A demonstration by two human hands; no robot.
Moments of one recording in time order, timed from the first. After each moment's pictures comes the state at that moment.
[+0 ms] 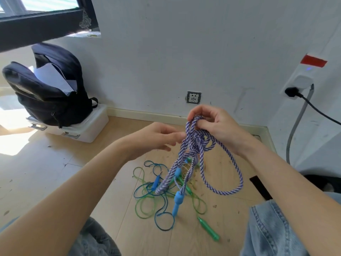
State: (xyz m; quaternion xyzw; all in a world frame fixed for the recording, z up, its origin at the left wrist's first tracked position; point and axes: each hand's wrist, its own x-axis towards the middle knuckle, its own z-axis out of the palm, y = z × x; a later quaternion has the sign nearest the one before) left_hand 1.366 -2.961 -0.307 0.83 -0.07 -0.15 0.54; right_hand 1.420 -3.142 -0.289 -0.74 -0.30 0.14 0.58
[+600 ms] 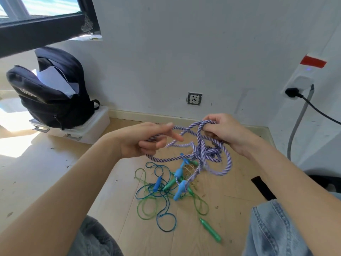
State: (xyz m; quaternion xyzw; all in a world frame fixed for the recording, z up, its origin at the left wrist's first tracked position) left_hand 1.357 -2.940 -0.287 0.67 0.00 -0.26 0.70; right_hand 1.432 -3.151 -0.297 -0.81 -0.14 0.19 0.53
